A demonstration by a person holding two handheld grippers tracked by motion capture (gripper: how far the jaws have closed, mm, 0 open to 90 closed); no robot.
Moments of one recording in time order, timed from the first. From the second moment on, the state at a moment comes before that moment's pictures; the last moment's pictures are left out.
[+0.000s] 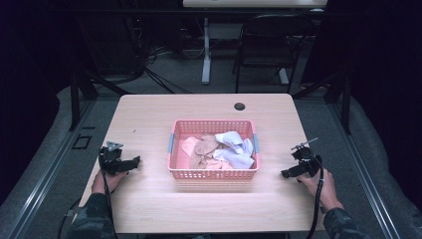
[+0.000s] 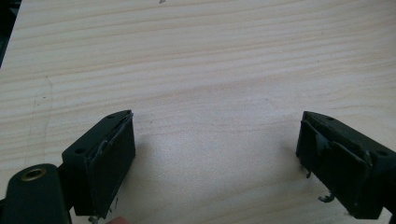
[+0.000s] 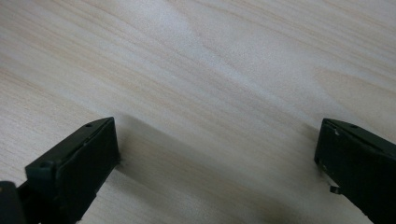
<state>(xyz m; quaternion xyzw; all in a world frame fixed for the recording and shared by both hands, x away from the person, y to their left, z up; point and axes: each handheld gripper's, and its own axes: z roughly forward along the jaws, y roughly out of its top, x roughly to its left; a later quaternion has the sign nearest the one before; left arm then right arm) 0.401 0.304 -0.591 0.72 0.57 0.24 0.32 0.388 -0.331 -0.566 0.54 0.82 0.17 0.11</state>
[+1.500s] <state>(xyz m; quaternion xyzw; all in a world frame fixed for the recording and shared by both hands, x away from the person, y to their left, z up) 0.401 0.303 -0.591 0.72 0.56 0.24 0.32 0.383 -0.338 -0.566 0.54 0.82 0.18 0.11</state>
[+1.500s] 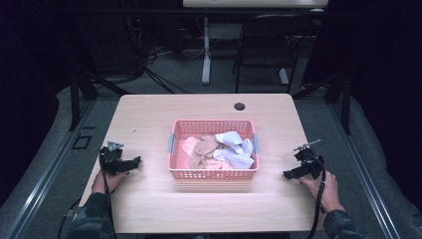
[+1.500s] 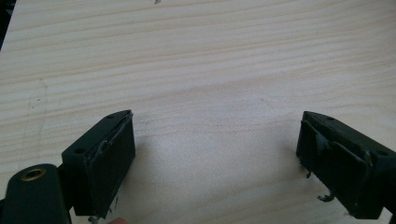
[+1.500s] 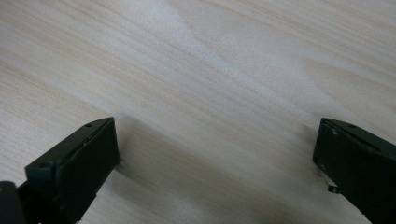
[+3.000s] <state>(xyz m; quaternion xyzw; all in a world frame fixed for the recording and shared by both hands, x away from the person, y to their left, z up) 0.401 0.302 -0.591 0.72 0.56 0.24 0.32 0.403 -0.281 -0.458 0.46 0.86 0.20 0.08</state>
